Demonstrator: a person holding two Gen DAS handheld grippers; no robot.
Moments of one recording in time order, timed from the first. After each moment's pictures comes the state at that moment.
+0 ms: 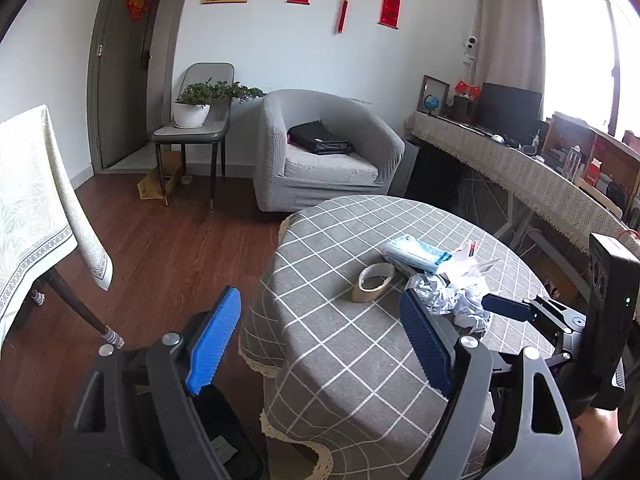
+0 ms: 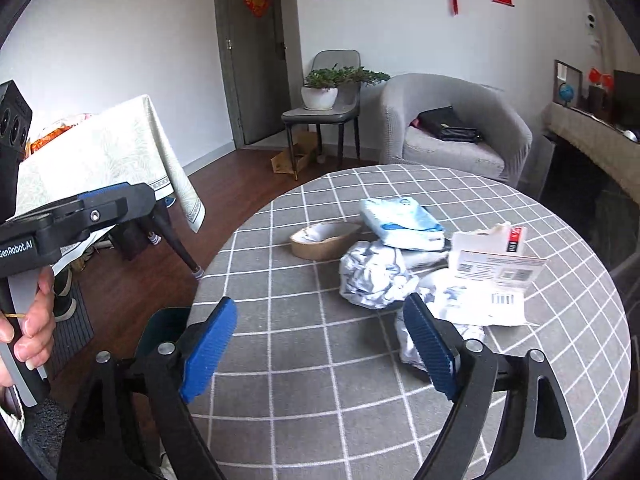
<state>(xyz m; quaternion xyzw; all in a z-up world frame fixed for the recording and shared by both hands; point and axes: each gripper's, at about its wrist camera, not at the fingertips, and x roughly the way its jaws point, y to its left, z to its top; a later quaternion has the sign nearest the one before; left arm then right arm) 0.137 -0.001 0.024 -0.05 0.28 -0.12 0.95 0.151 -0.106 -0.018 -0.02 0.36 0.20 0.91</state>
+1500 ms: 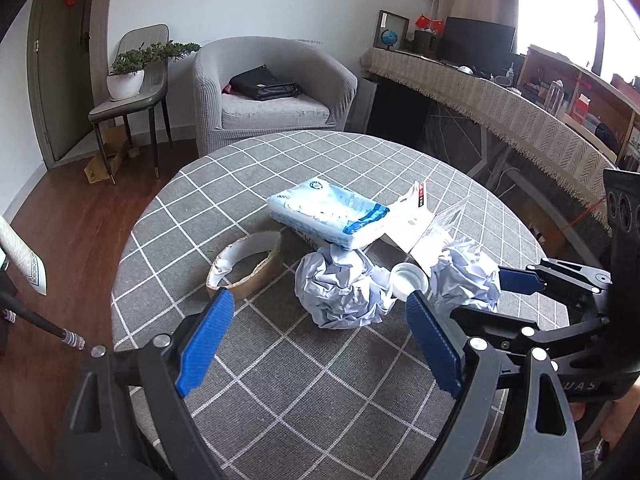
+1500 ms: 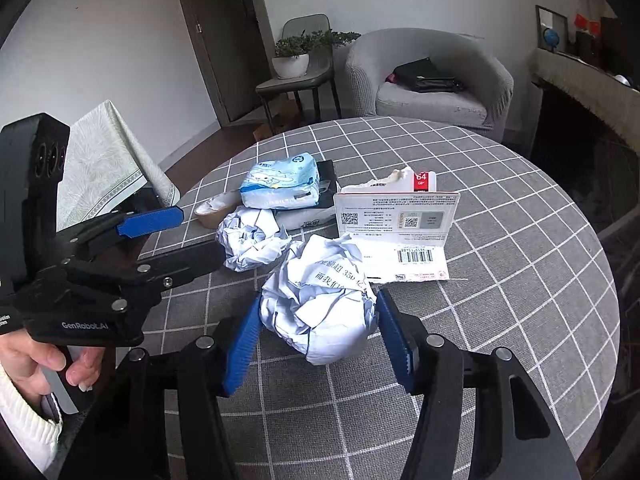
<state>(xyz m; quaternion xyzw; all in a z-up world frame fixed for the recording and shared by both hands) 0.209 -0.126 -0.029 0.00 0.37 -0.19 0.91 0.179 -0.195 -0.031 0.02 0.43 0.19 0.88</state>
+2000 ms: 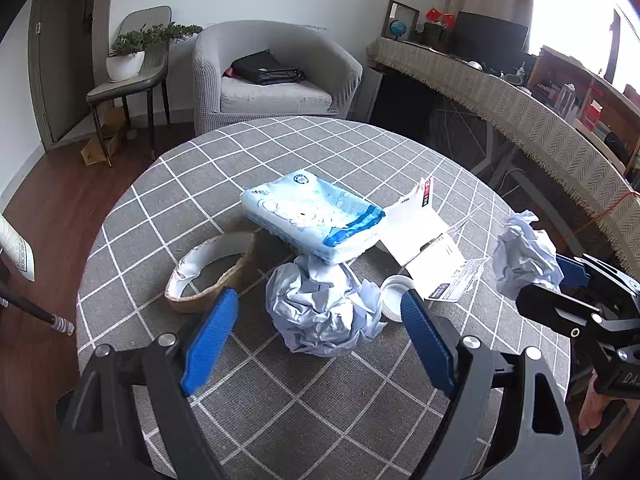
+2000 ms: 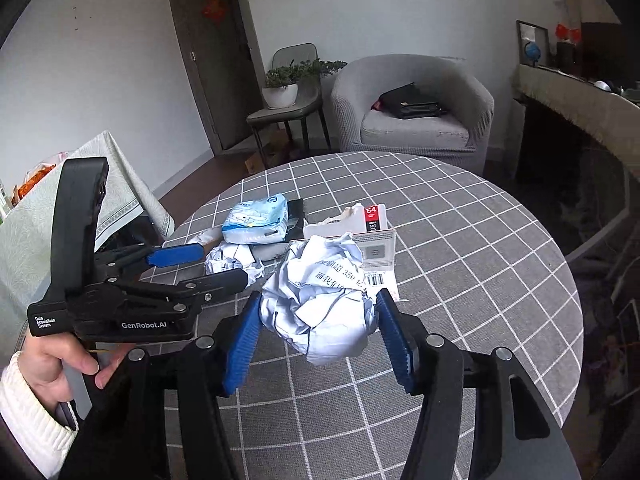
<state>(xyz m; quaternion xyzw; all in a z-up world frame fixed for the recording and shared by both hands) 0.234 -0.142 -0.039 -0.02 0.40 -0.18 0.90 0.171 -0.235 -0.006 0.04 0.38 0.17 0.91</state>
